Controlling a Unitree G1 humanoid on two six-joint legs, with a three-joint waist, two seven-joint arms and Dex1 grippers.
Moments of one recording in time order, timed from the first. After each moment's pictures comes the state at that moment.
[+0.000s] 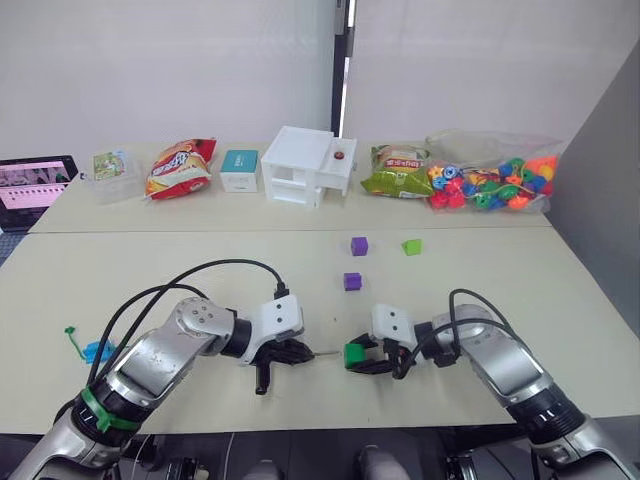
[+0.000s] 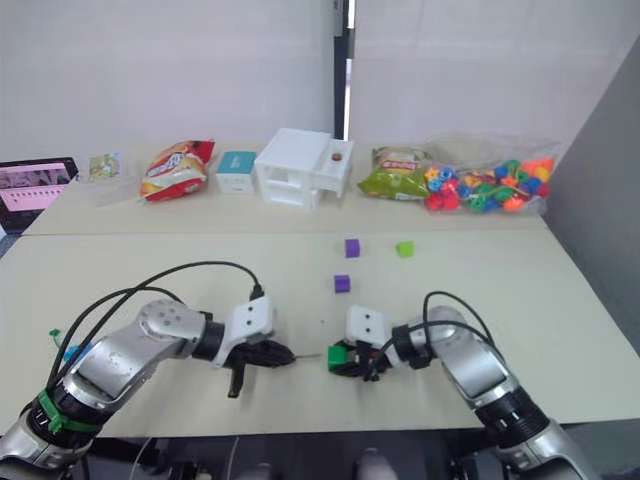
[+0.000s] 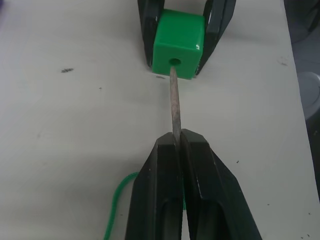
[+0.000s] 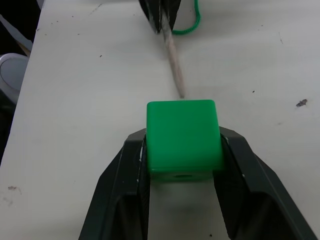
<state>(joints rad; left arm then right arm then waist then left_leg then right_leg) -0.45 0.75 -0.39 -0.38 -0.28 0.77 -1.06 -0.43 -0.62 0.38 -0.13 0.13 0.38 1.18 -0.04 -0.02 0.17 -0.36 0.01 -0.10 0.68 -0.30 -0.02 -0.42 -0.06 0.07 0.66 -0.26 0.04</state>
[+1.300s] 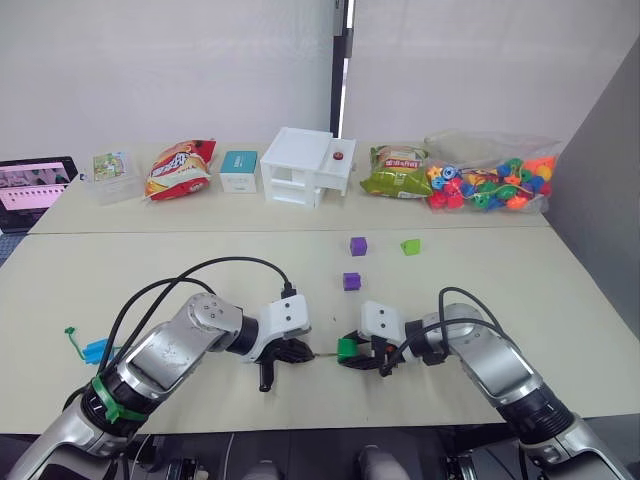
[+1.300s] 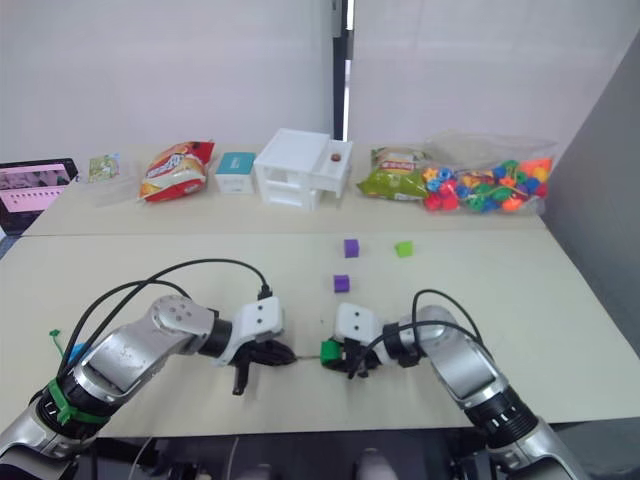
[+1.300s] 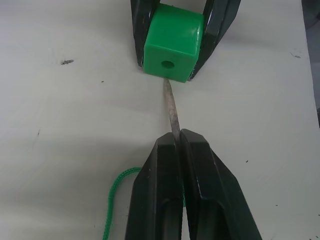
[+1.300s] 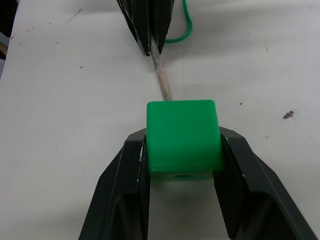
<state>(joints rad) -0.48 0.75 -0.42 -0.37 -0.26 0.80 -1.05 -0.44 -0.58 0.38 -0.17 0.08 0.45 1.13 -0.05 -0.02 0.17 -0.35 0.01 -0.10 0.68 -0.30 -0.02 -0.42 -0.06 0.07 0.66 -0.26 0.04</state>
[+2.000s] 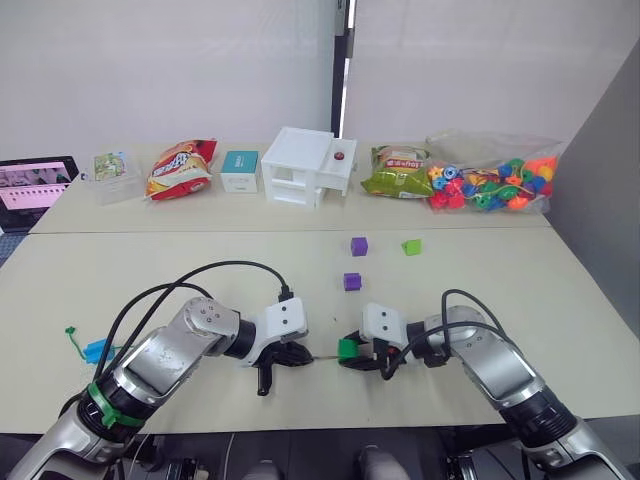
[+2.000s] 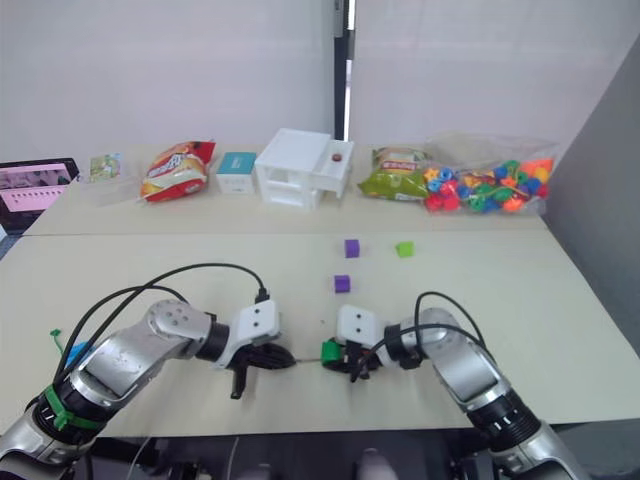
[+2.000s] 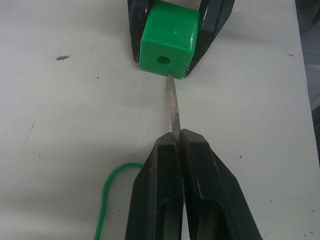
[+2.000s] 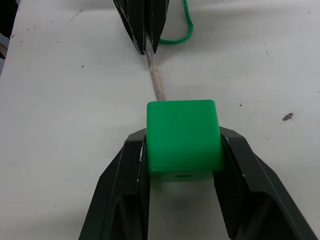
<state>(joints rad) -0.47 0.76 -0.41 -0.38 -0.27 0.79 -1.05 -0.42 -0.59 0.38 -0.17 0.08 0.41 1.13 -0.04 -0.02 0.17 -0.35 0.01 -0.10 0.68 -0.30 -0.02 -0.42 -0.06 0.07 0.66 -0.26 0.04</state>
